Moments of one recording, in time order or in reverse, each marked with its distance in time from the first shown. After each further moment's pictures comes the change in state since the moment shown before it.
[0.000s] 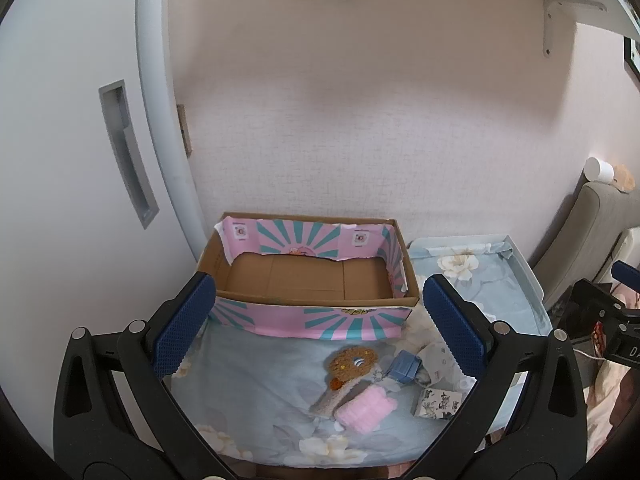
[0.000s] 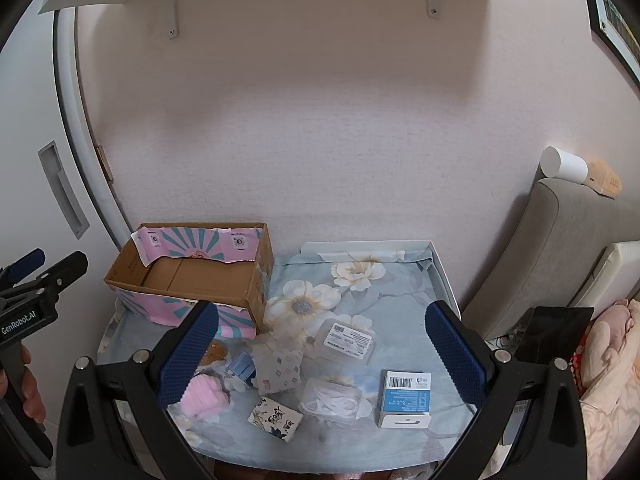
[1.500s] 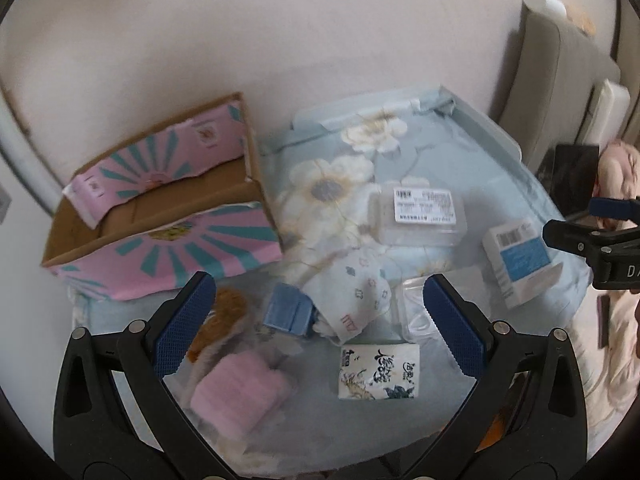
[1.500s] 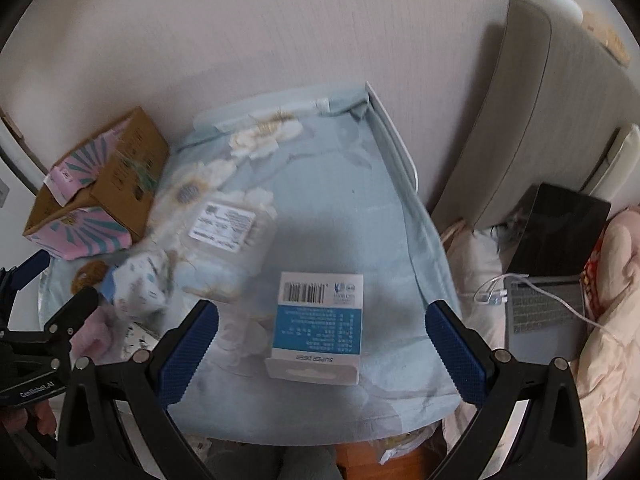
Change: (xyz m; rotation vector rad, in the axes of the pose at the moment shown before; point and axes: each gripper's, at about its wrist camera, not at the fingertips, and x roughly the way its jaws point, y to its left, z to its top) left arm 0.129 -0.152 -0.110 0.308 0.270 -0.136; right arm 0.126 -0.132 -0.103 0.154 0.376 -0.027
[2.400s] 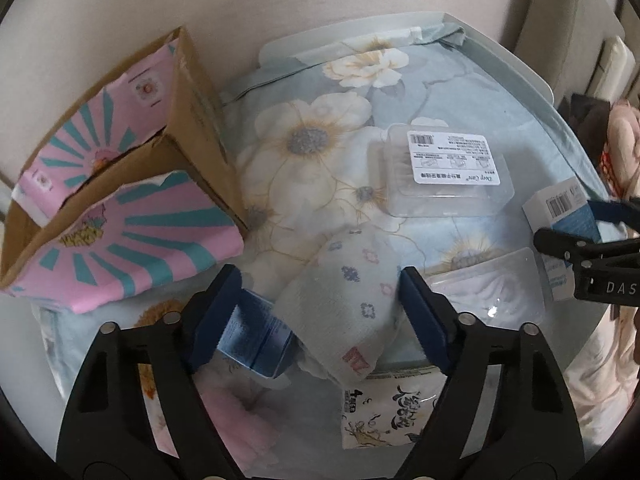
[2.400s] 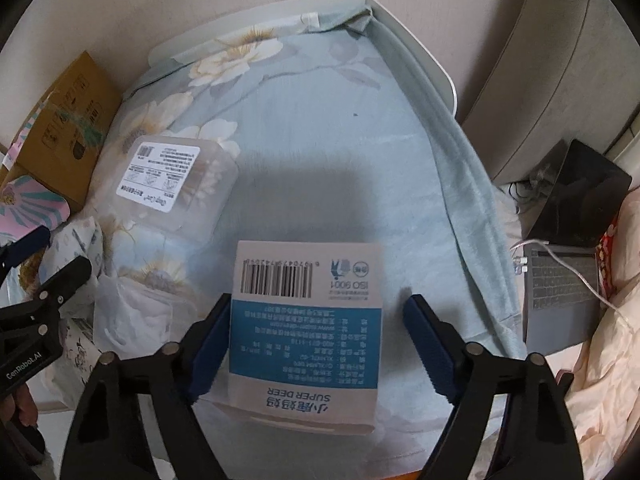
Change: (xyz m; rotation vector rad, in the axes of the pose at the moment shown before) left arm 0.080 -0.009 0.004 0.059 0.184 -0.018; right arm 0.080 -0.001 -0.006 0.005 0.169 -0.031
